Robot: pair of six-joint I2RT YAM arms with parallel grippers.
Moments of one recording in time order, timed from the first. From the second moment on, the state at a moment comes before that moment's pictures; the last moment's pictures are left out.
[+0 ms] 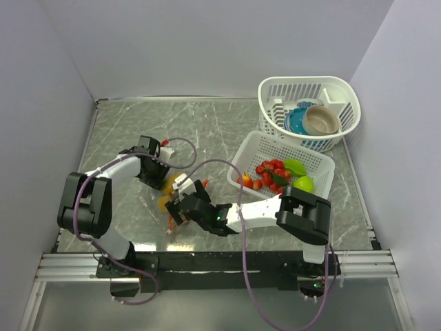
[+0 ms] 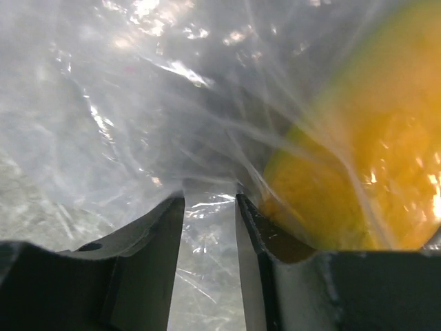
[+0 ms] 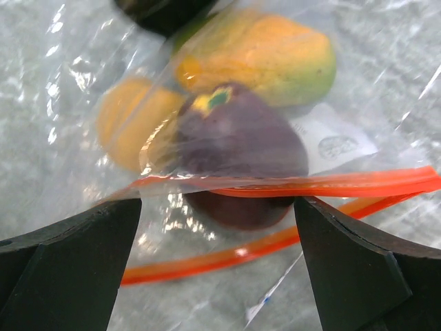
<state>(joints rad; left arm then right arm) -0.20 1.61 0.94 -0.54 0.07 0.29 1.27 1.84 0.99 0.29 0.51 0.28</state>
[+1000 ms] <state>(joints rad) -0.22 1.56 0.86 -0.53 0.06 0.35 1.24 1.74 0.86 0.31 0.48 0.33</state>
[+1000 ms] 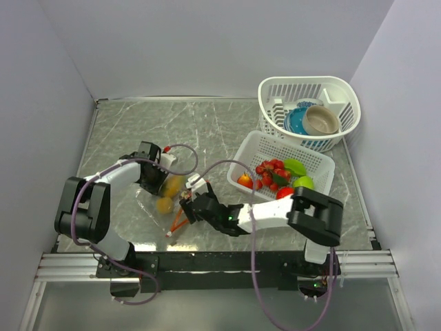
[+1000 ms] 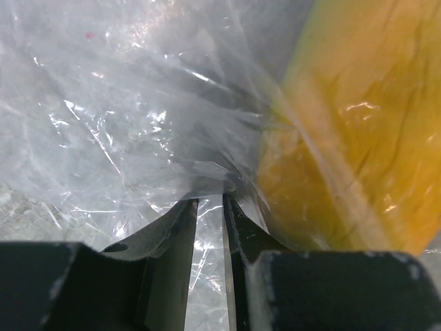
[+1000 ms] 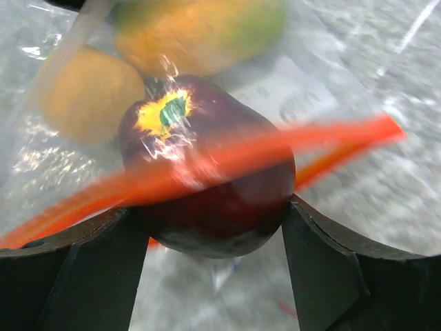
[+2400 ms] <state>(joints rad) -0.22 1.54 0.86 -0.55 0.01 0.32 0.63 1.04 0.73 -0.09 0.21 0.54</state>
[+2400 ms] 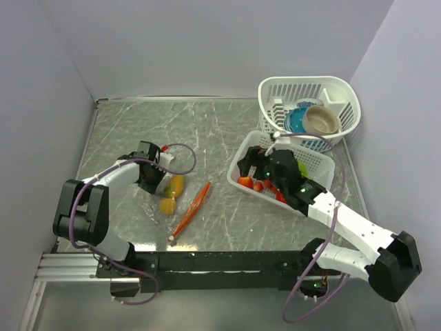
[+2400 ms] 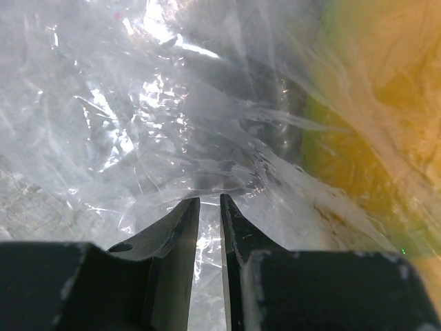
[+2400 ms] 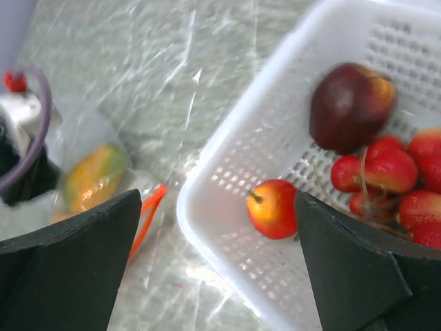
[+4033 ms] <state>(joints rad) -0.29 1.62 0.93 -0.56 0.05 0.25 1.32 1.76 0.90 0.22 0.48 0.41</state>
